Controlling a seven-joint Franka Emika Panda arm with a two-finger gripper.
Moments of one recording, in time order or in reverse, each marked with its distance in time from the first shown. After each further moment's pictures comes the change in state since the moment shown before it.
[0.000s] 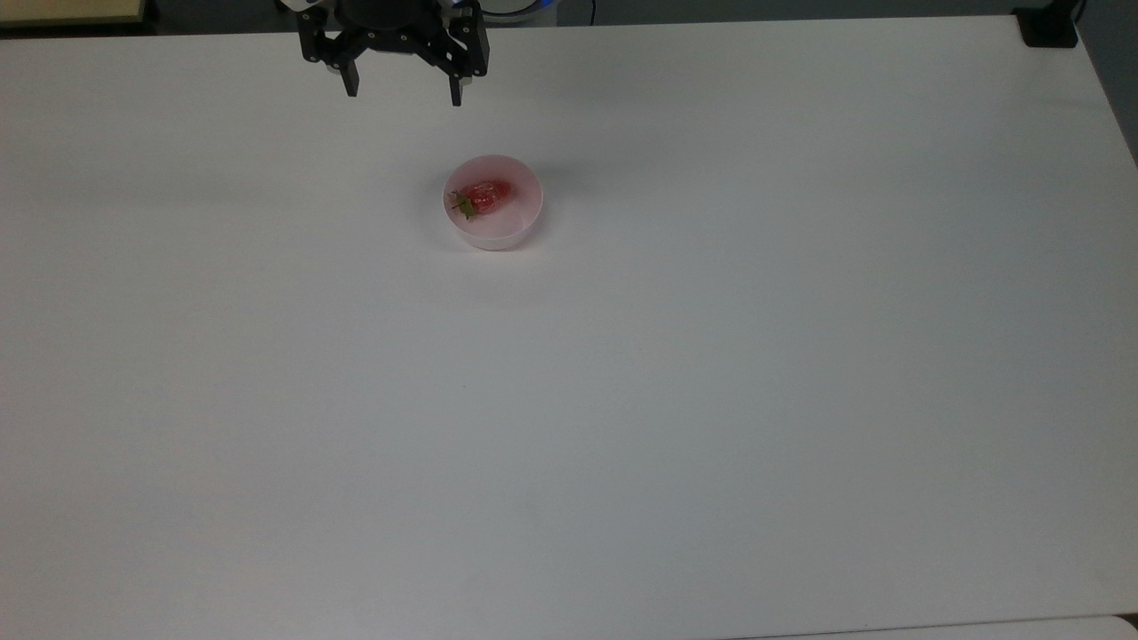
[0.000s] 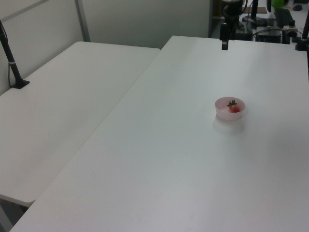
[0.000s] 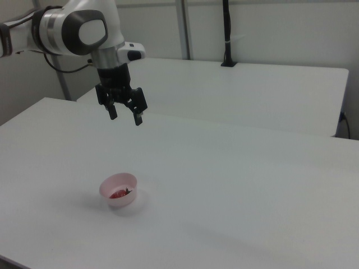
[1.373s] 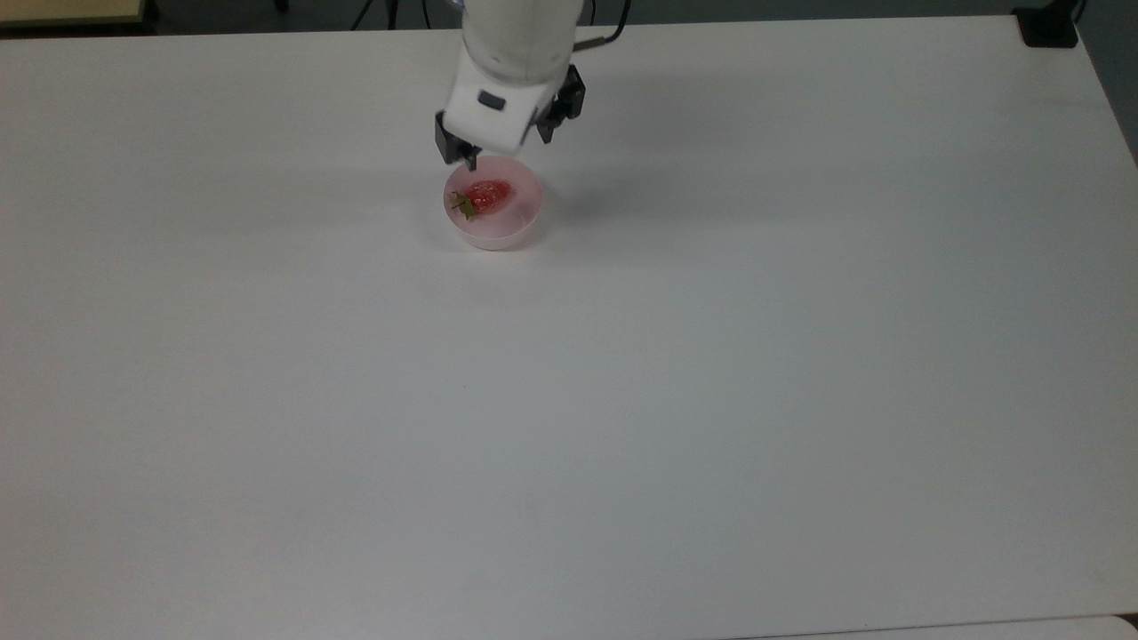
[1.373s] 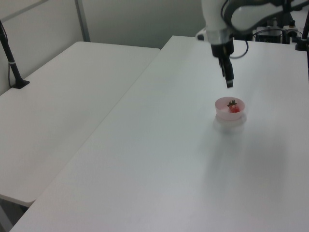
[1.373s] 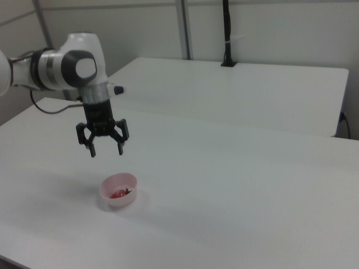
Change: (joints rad) arm 0.189 0.119 -0.011 -0.124 -0.060 0.038 -0.329
